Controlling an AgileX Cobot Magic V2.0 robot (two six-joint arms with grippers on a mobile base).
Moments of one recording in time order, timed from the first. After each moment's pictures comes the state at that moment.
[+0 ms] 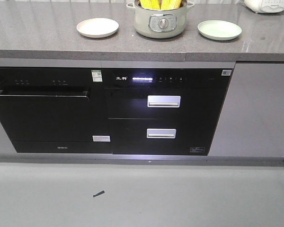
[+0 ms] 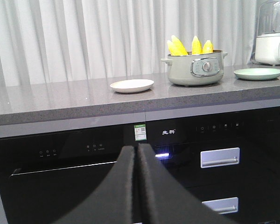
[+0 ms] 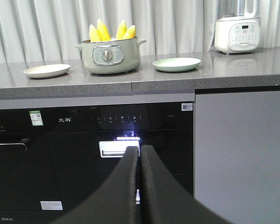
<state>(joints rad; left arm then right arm) -0.10 -0.01 0.02 -0.17 0.02 0.19 0.04 -0.01 0.03 -0.11 0.08 0.12</state>
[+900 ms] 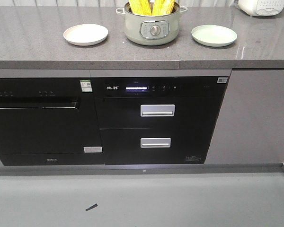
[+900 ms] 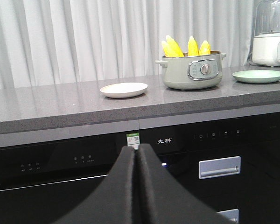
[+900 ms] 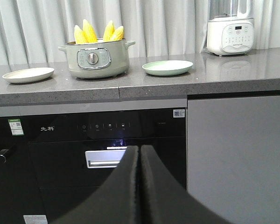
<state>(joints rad) -0.10 -0.01 0.02 -0.17 0.02 0.19 0.04 -0.01 0.03 -0.11 0.08 0.12</state>
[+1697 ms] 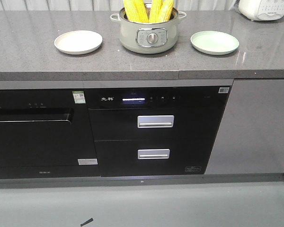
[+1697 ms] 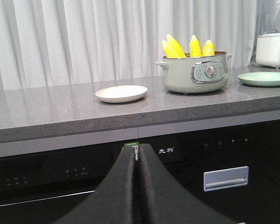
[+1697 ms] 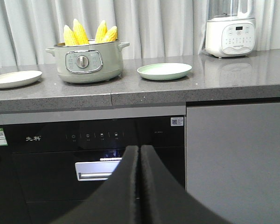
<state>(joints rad) -0.10 -0.01 0.02 -0.17 0.02 0.19 0.04 -0.01 0.03 -0.11 0.08 0.12</state>
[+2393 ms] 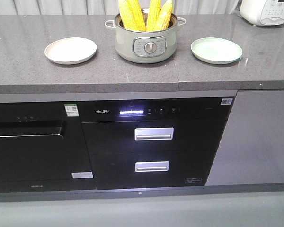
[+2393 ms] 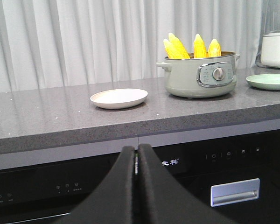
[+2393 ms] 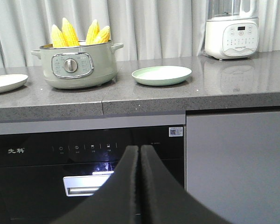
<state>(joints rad) -0.10 -0.01 0.02 -0.17 0.02 0.19 0.04 -0.01 0.03 -0.11 0.08 0.12</state>
